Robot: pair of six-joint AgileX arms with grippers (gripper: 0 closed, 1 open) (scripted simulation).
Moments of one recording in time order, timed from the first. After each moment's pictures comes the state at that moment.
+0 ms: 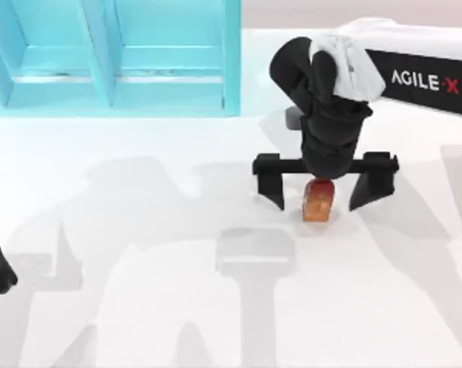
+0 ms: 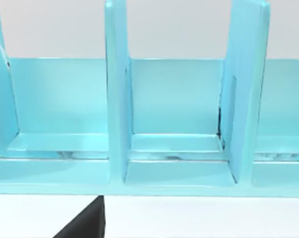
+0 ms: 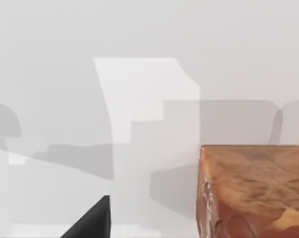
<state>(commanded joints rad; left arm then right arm) 0.00 0.00 0.00 0.00 0.00 0.00 0.52 2.28 1.74 -1.04 0.00 0.54</state>
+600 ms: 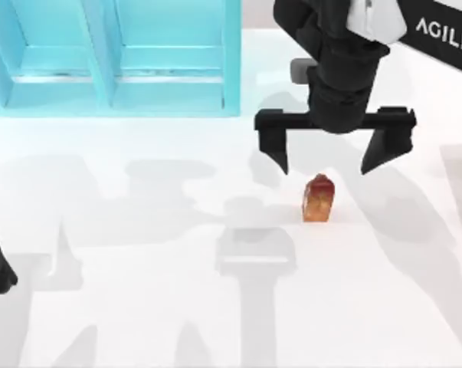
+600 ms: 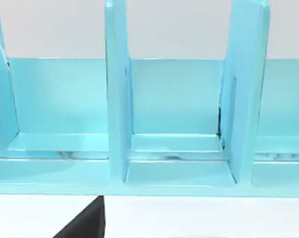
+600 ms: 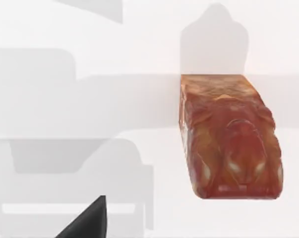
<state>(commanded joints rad) 0.00 0.00 0.00 0.00 0.00 0.00 0.52 2.22 1.97 -1.32 0.00 0.54</state>
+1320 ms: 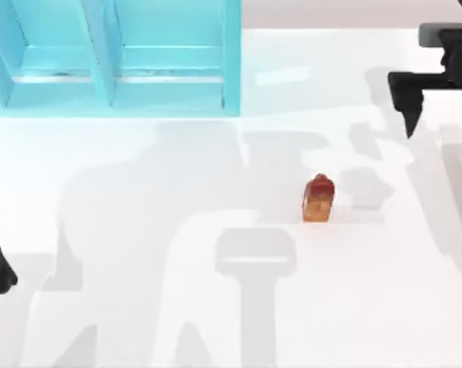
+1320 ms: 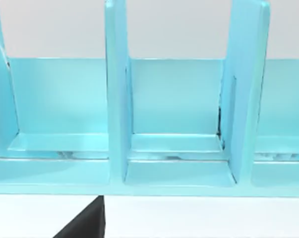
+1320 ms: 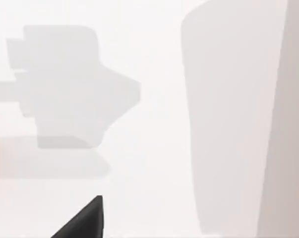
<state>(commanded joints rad) 0.00 0.00 0.00 0.00 0.00 0.00 0.15 2.17 1.95 -1.37 0.01 0.19</state>
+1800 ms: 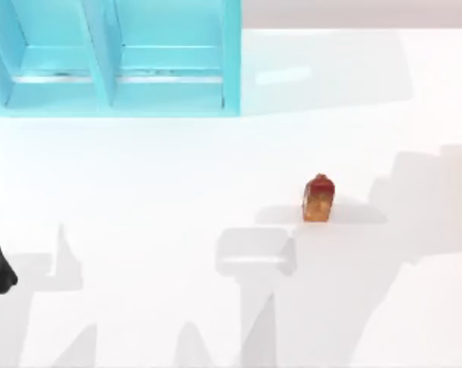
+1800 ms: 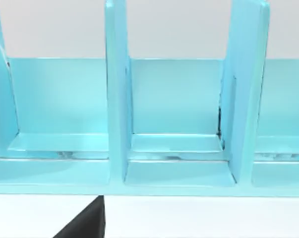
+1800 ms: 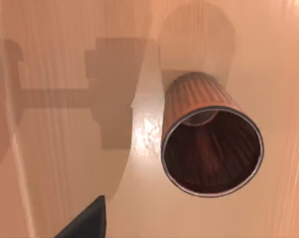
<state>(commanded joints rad) 0.00 0.00 0.00 0.00 0.00 0.00 -0.40 2.06 1.90 -1.42 0.00 -0.37</state>
